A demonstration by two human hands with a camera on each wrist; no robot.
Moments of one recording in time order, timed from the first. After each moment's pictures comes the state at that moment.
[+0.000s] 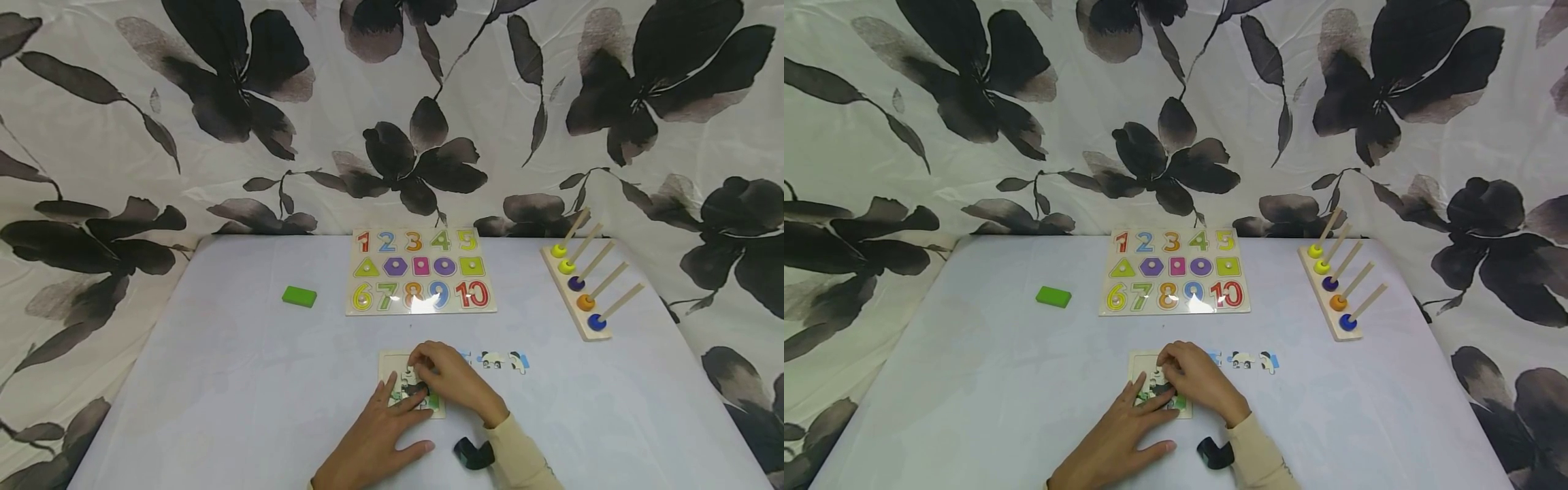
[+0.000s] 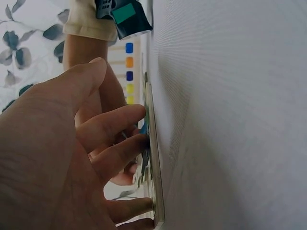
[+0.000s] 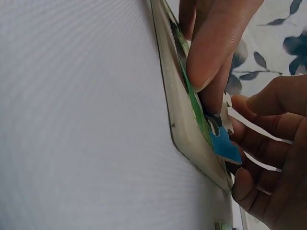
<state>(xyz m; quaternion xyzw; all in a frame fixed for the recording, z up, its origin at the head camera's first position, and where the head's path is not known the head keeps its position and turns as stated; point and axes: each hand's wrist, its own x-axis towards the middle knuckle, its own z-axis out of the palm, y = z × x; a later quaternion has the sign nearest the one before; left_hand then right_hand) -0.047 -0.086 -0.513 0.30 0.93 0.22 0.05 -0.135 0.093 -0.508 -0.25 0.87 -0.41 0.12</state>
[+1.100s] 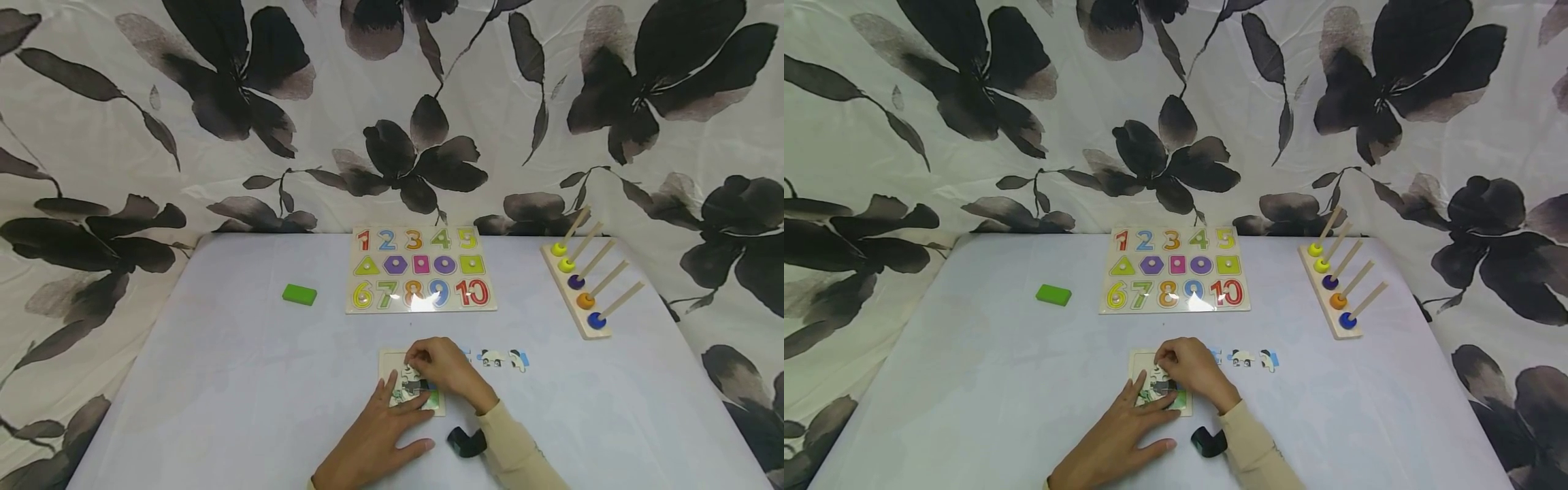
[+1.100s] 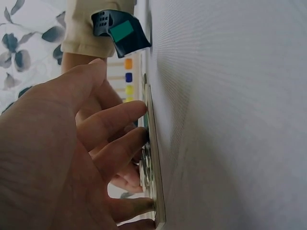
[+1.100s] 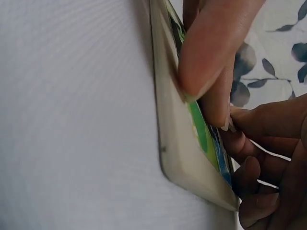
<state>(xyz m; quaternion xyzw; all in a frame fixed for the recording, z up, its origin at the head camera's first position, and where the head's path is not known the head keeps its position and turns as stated) -0.046 -0.086 -0.511 0.31 0.92 0.22 0.05 -0.147 0.080 -0.505 -0.22 0.89 -0.38 0.13</state>
